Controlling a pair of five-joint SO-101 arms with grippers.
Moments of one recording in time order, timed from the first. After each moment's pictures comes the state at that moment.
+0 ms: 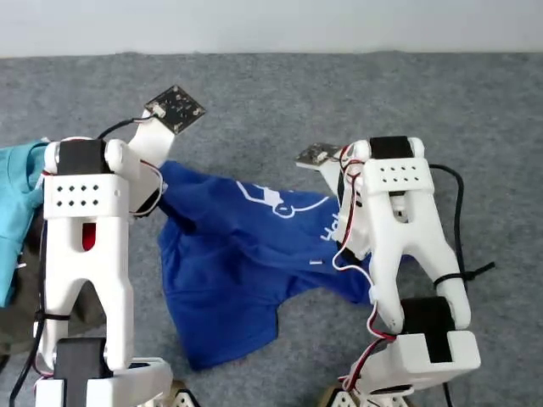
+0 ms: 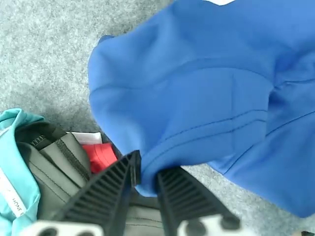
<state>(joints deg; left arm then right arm) -5.7 -9.3 2.8 94.5 -34.0 -8.4 2.5 6.2 100.7 39.6</state>
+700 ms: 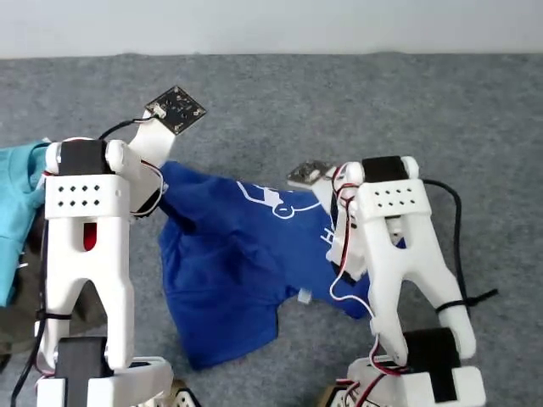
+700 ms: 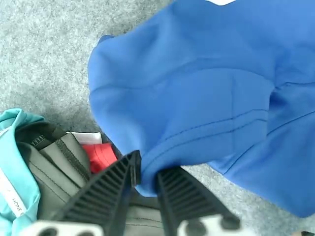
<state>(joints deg) -5.7 -9.3 2.8 94.5 -34.0 -10.8 -8.2 17.3 100.7 38.2</state>
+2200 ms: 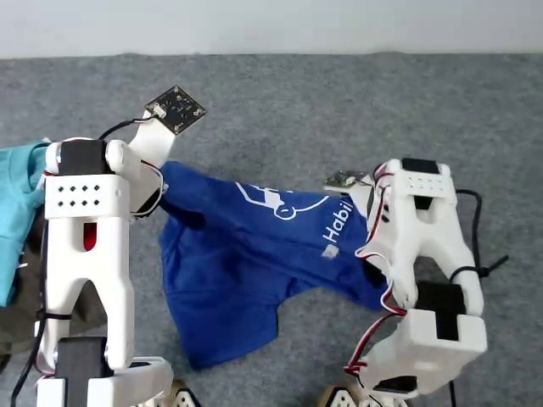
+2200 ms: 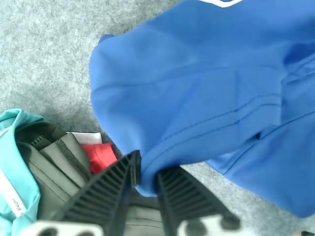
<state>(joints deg) -5.7 -9.3 2.8 94.5 -34.0 2.9 8.7 15.1 93.4 51.4</state>
